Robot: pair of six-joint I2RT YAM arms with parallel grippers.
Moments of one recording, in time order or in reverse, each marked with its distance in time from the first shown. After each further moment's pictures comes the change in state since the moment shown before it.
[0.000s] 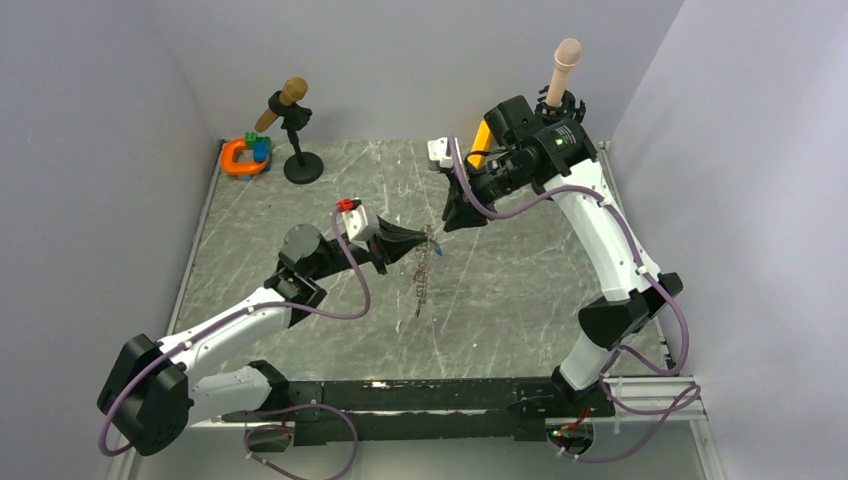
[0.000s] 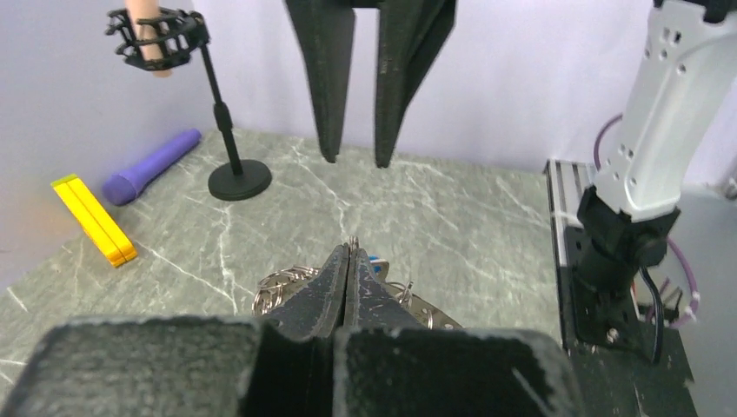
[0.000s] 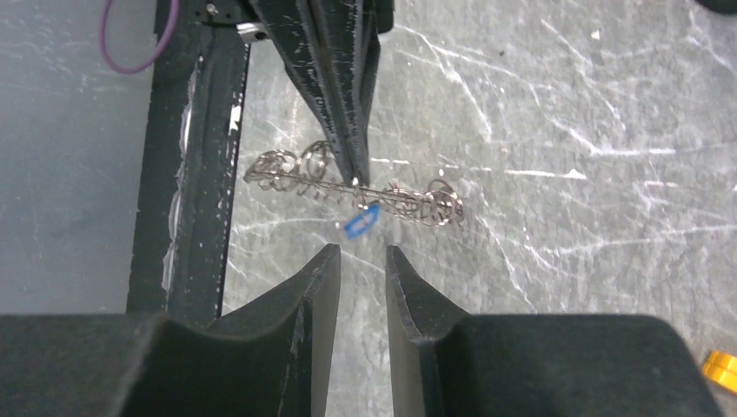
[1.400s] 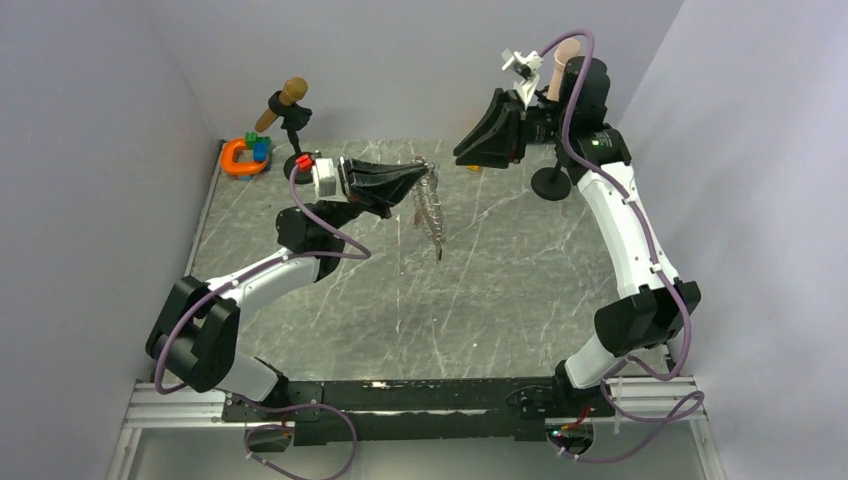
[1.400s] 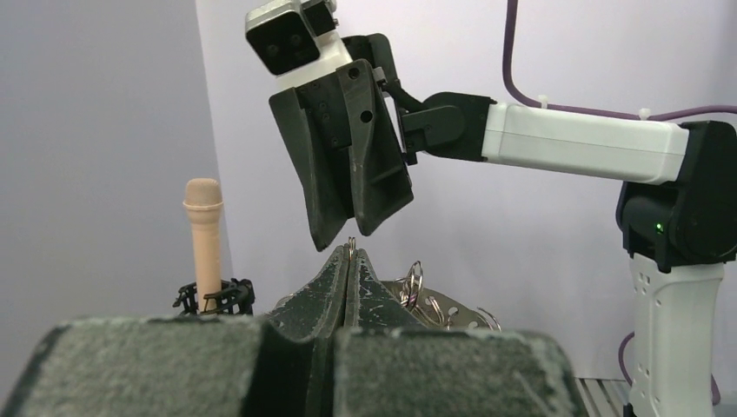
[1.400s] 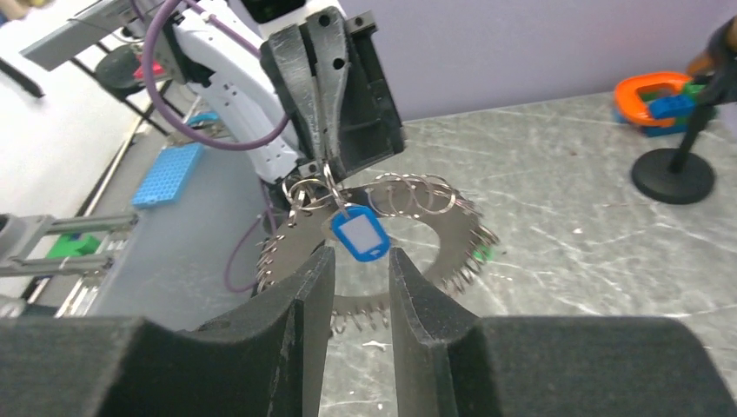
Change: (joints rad) left arm 0.093 0.343 0.221 0.846 -0.045 -0.430; right arm -0.312 -0.087 -0.255 1.137 -0.635 1.029
